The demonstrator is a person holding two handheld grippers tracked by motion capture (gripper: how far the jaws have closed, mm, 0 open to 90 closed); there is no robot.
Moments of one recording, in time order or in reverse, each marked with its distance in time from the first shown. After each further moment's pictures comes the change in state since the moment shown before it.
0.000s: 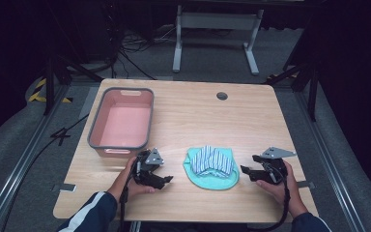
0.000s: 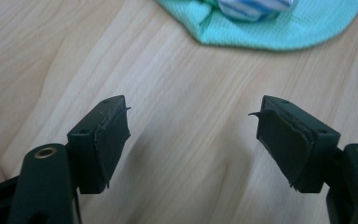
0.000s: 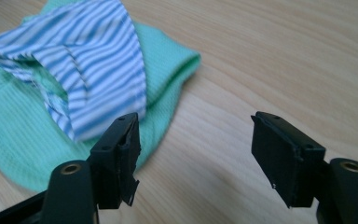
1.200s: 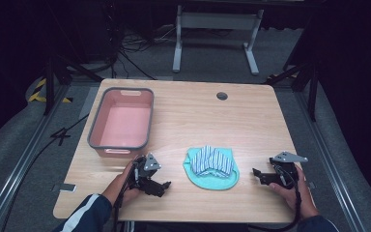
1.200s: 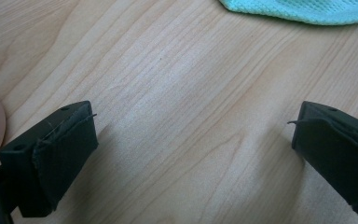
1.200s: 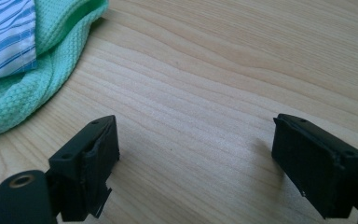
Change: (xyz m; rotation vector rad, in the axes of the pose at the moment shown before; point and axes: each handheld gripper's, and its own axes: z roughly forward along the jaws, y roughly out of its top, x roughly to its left) left arm -0.009 -0.028 0.001 -0.006 0.101 -0.107; right arm -0.036 -0.041 -0.004 0.017 -0.122 0.086
